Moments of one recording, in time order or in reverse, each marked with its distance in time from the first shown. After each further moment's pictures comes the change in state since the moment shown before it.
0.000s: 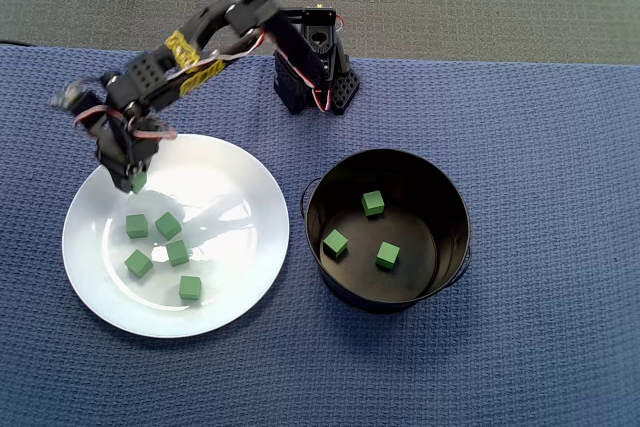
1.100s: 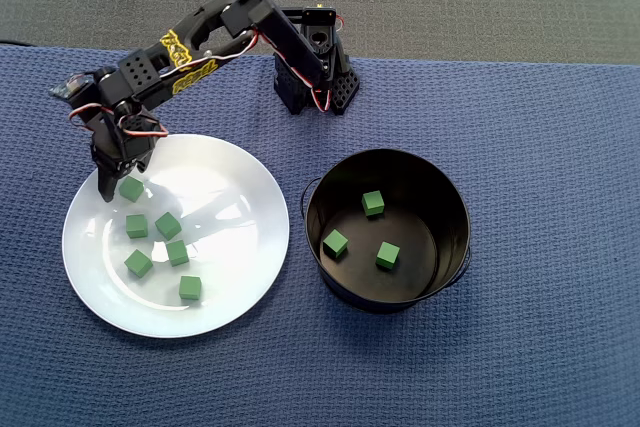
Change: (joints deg) arm 2.5 -9.8 -6.9 2.9 2.3
